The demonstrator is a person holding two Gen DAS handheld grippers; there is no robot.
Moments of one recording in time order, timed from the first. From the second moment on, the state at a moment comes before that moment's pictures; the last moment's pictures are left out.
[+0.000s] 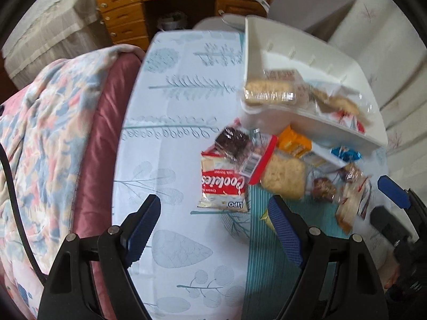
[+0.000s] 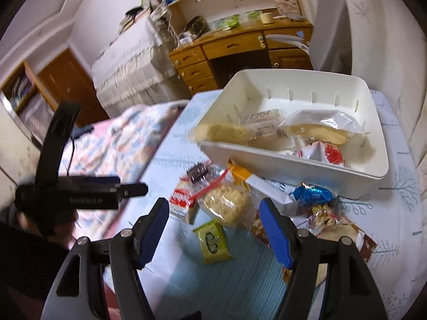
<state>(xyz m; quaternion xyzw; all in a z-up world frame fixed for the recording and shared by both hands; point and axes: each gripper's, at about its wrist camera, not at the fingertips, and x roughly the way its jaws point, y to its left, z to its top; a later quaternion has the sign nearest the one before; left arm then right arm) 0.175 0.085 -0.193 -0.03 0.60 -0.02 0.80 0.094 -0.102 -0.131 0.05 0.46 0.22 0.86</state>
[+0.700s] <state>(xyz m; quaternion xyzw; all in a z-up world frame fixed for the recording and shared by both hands) 0.224 0.077 -0.285 -0.01 0.68 -0.08 0.73 0.072 -0.037 -0.217 -0.08 0.55 0.15 0.82</state>
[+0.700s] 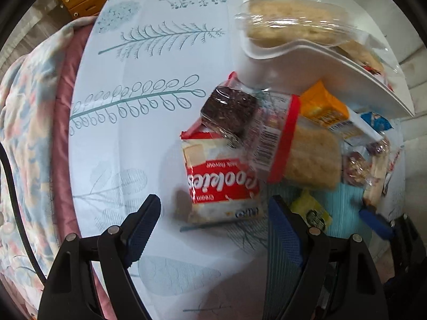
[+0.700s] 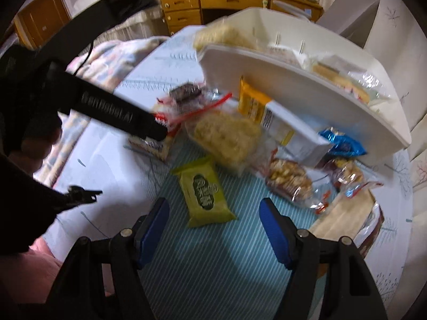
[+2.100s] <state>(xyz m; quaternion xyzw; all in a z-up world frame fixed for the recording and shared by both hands) 0.219 0.090 -0.300 -0.01 0.69 -0.08 0.72 0.084 0.005 -0.232 -0.10 0.62 0.19 0.76</state>
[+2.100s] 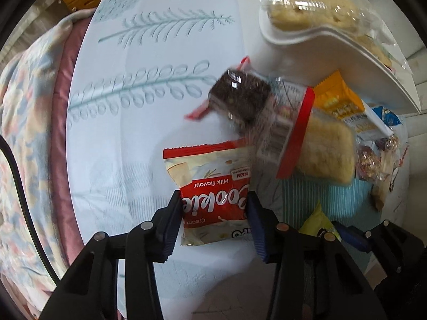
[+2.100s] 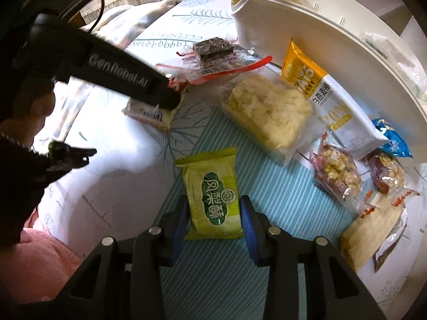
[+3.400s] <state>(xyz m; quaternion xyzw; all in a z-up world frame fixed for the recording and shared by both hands) 0.293 0.064 -0.113 0.02 0.64 -0.13 0.76 0.173 -0.067 -0.096 0.03 0.53 0.13 0.84</state>
